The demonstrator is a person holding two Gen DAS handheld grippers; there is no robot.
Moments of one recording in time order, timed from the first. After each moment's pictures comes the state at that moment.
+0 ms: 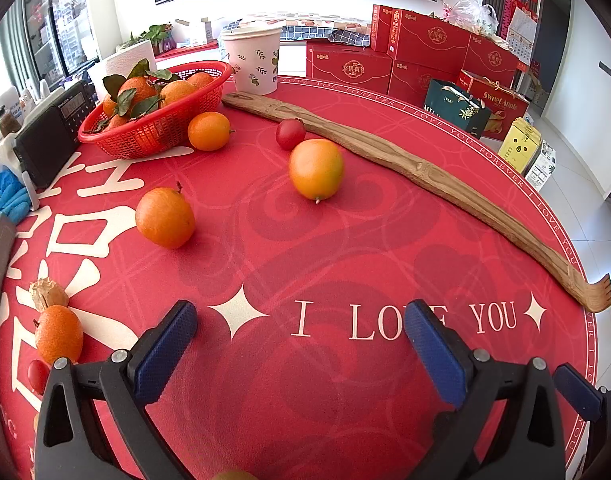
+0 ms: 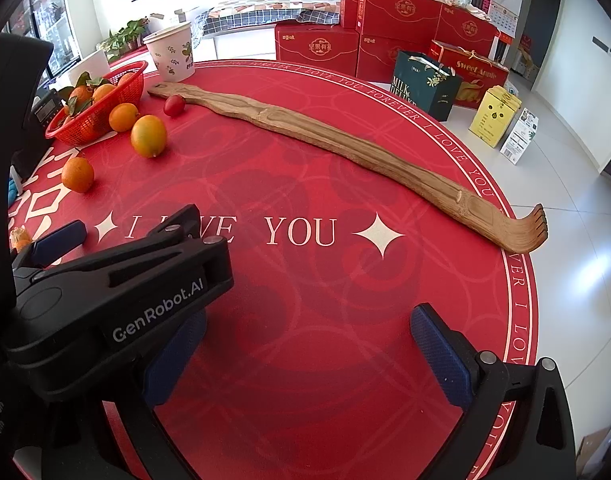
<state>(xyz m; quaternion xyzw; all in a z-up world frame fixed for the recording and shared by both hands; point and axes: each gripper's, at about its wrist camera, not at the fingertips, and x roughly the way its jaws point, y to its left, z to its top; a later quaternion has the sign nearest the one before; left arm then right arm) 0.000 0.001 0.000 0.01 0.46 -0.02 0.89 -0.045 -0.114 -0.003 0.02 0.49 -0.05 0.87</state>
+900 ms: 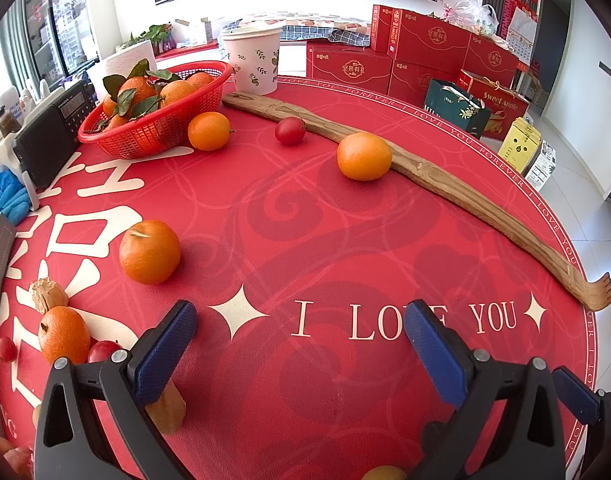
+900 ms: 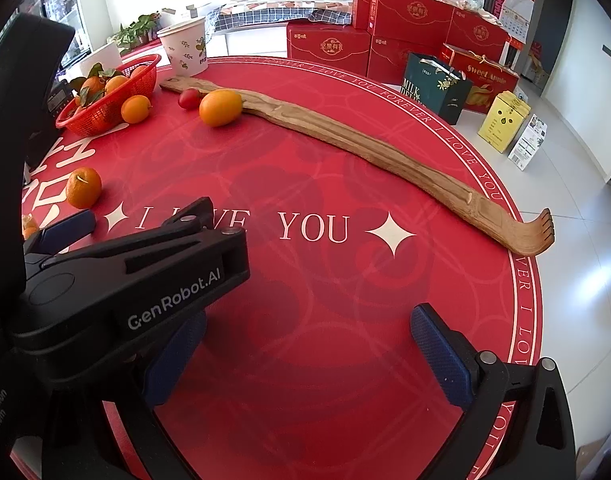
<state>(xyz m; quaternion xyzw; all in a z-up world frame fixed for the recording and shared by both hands) 0.000 0.001 0.000 0.01 0.46 -0.02 0.89 -0.048 -0.110 -0.003 0.01 0.50 -0.03 0.87</state>
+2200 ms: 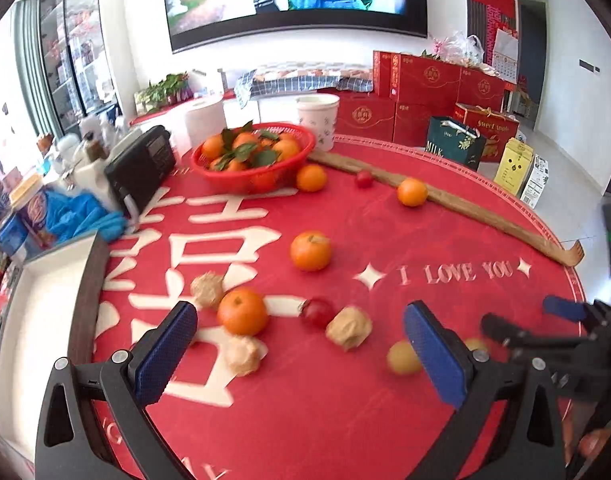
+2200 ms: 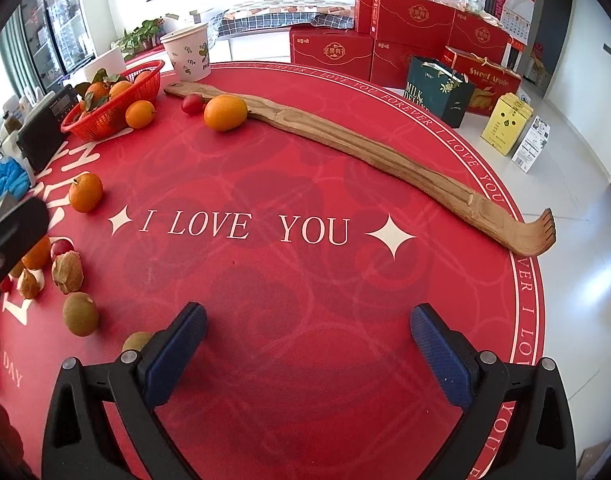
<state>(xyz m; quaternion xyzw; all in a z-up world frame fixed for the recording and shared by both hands) -0.082 0.108 0.055 0.04 0.39 -0.02 0.92 -0.055 -0.117 0.005 0.05 0.48 0.00 0.87</state>
